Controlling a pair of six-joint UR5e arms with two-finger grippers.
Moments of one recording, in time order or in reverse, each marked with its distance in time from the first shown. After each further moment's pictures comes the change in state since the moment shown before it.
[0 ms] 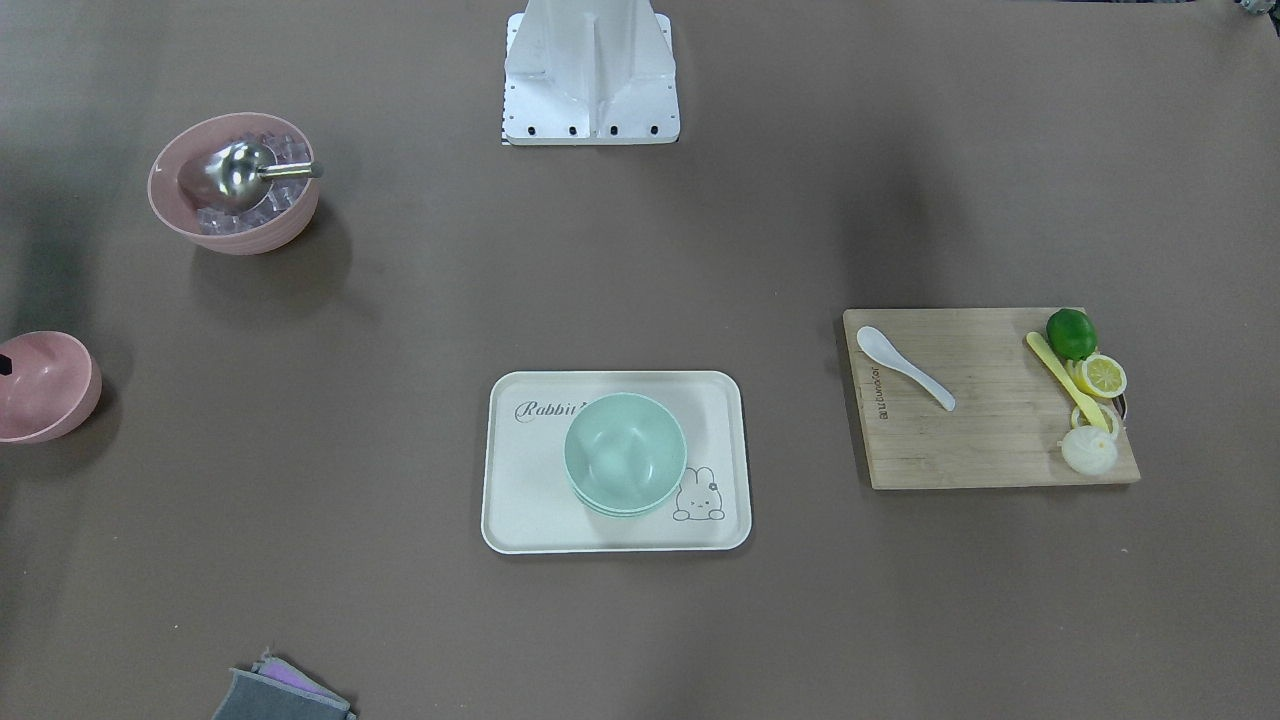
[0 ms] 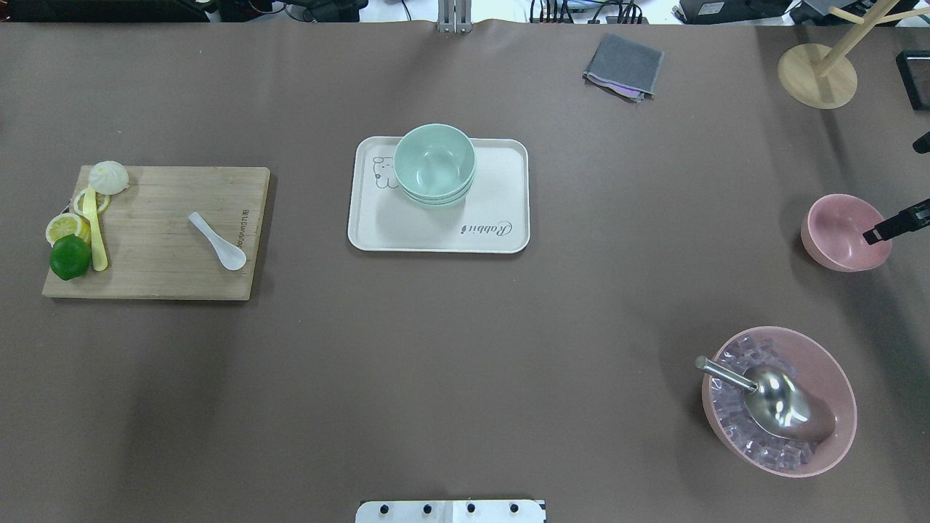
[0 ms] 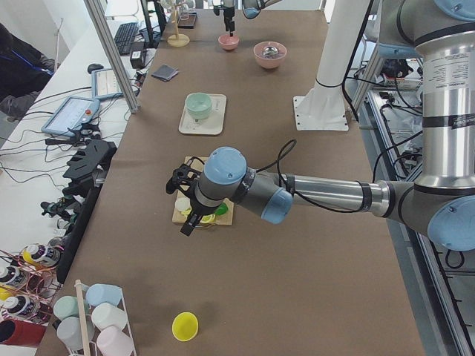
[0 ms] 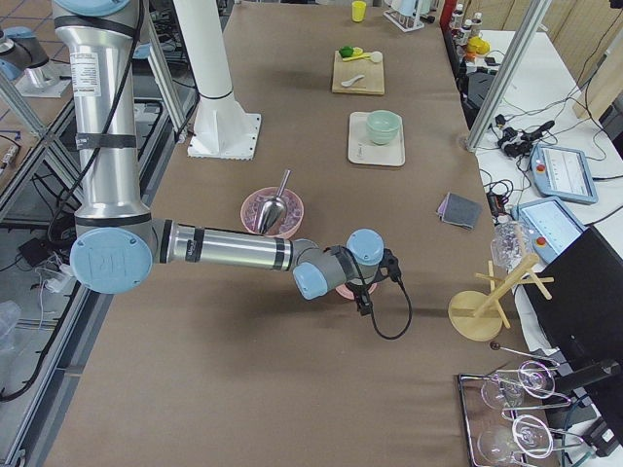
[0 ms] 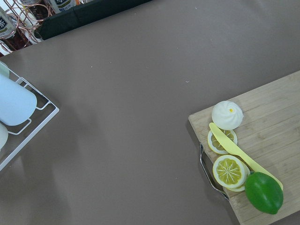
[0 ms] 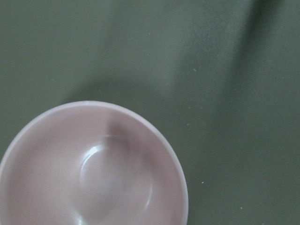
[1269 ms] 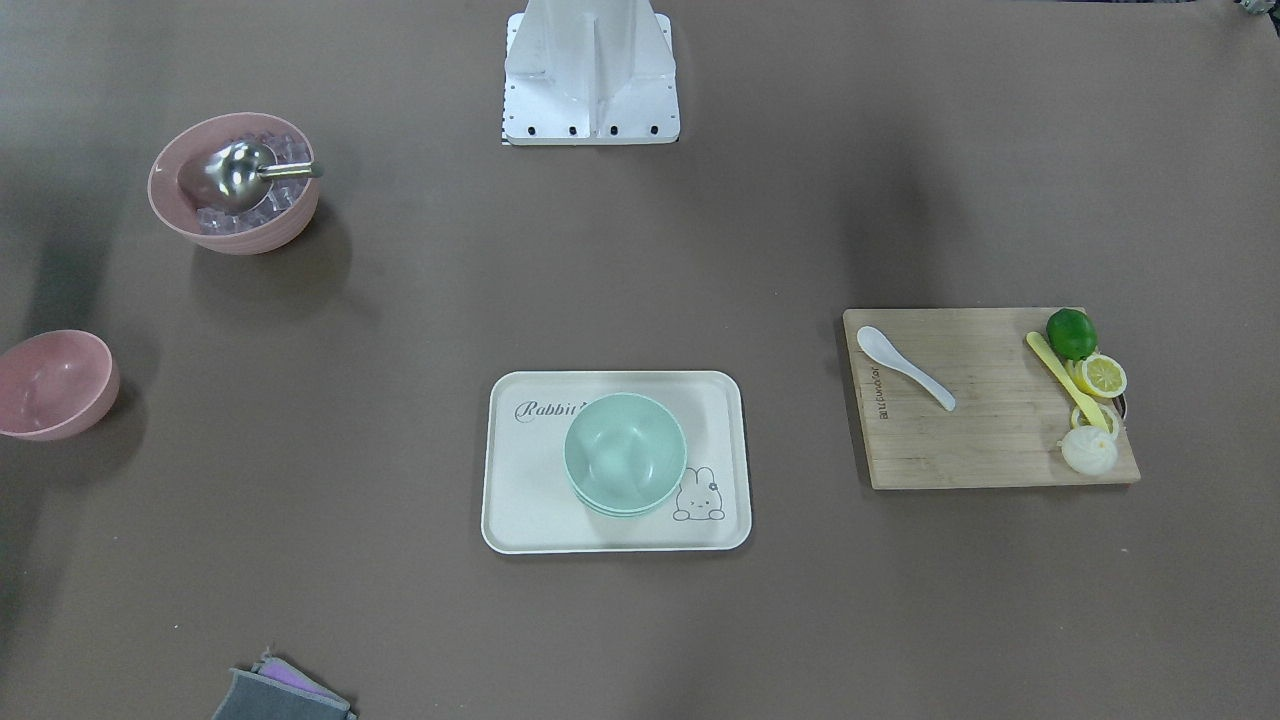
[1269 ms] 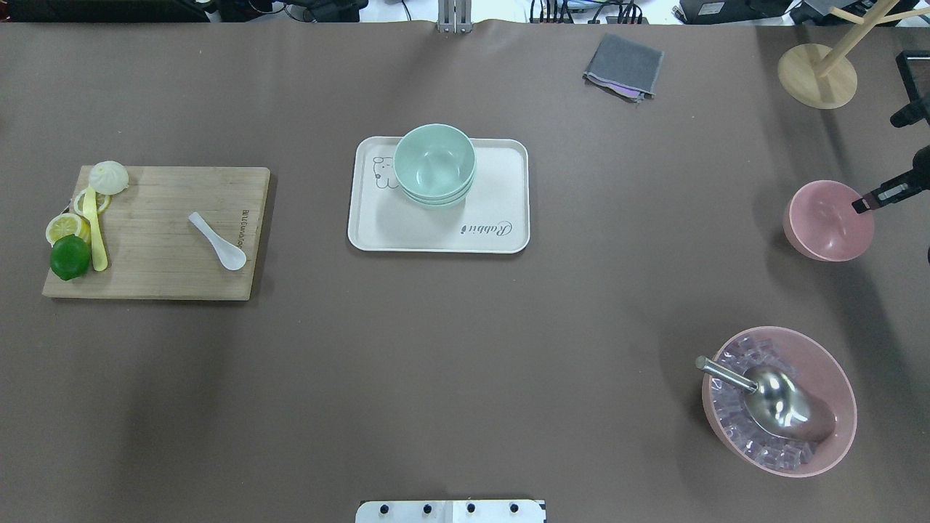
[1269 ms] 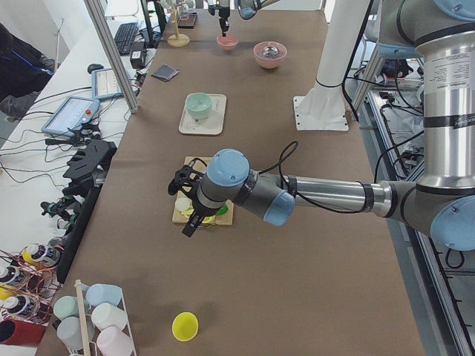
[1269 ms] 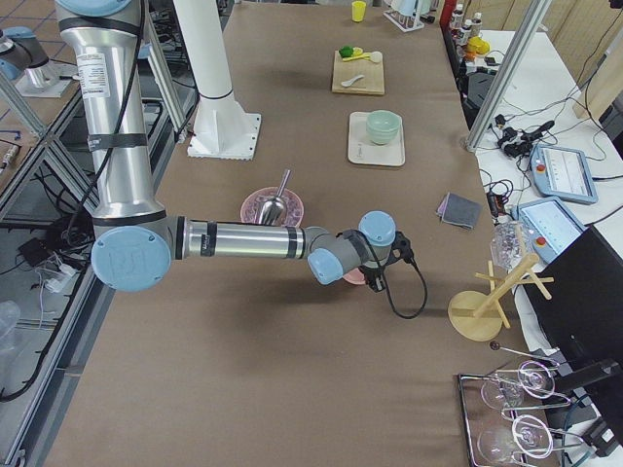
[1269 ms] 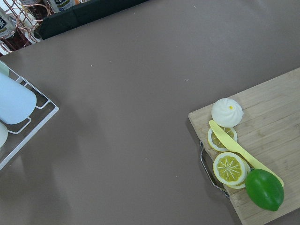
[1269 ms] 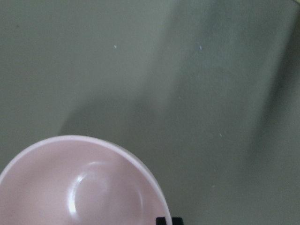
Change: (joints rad) left arm 0.000 0.009 0.000 -0.019 0.000 -0.002; right arm -0.007 0.090 0.015 -0.001 -0.016 0.030
